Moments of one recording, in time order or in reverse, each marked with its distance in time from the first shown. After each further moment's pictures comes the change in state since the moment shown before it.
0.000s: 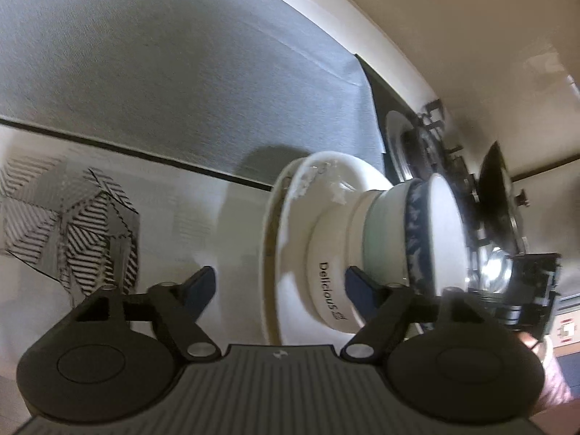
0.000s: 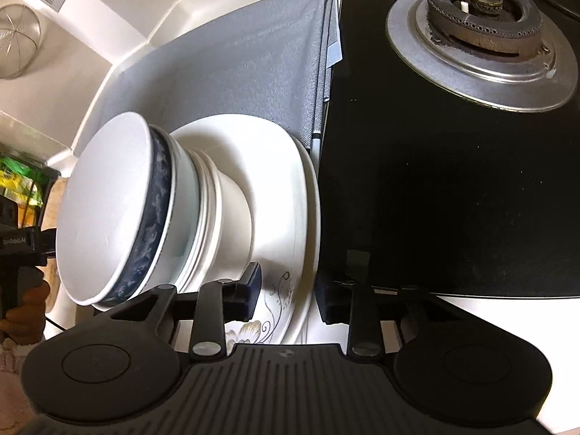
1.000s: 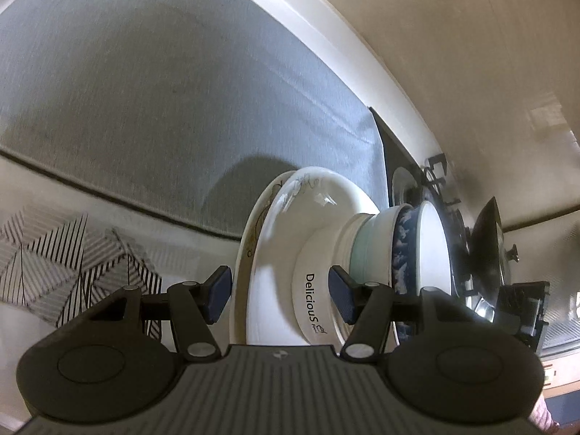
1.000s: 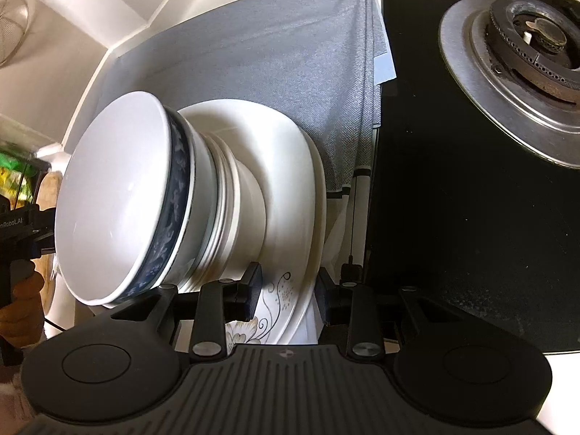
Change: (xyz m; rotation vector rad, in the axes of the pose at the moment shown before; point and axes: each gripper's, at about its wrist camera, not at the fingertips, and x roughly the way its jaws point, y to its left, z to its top) left arm -0.014 0.018 0.024 -0.102 -0.111 -0.014; right arm 0.027 0.033 0.039 -0.016 0.065 -0.036
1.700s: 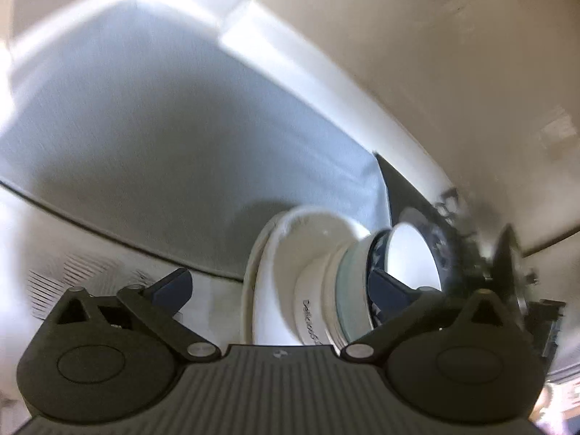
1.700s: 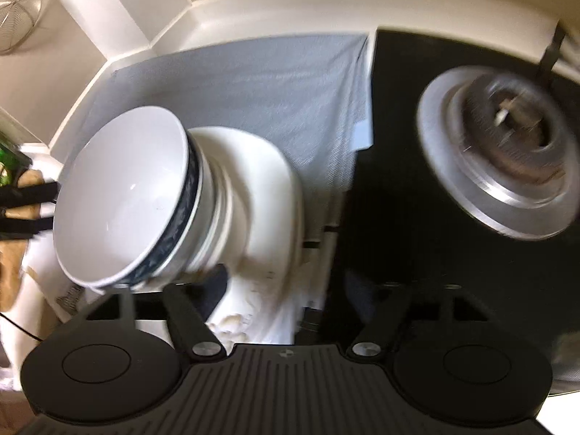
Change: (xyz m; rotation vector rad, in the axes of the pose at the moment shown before) left arm -0.047 -0.042 -0.005 0.067 -0.197 0.163; right arm -0.033 0.011 -0.008 -0.142 -0.140 -0.133
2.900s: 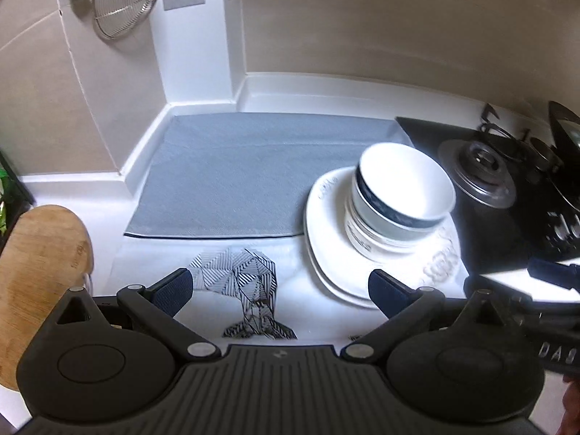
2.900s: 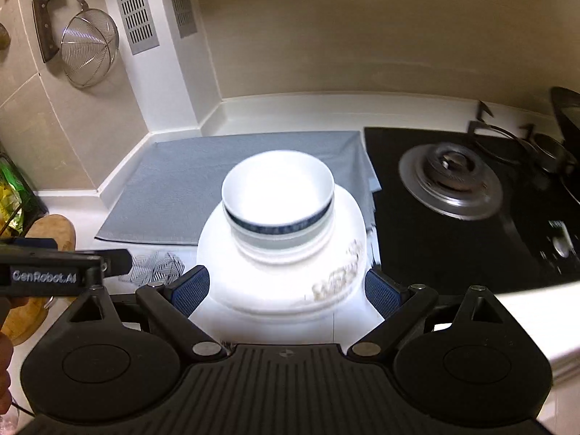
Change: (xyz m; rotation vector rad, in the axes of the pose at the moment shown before) left arm -0.110 -0.079 -0.111 0.433 -0.127 0.383; right arm -0.109 0.147 -0.117 0.046 -0.383 -0.175
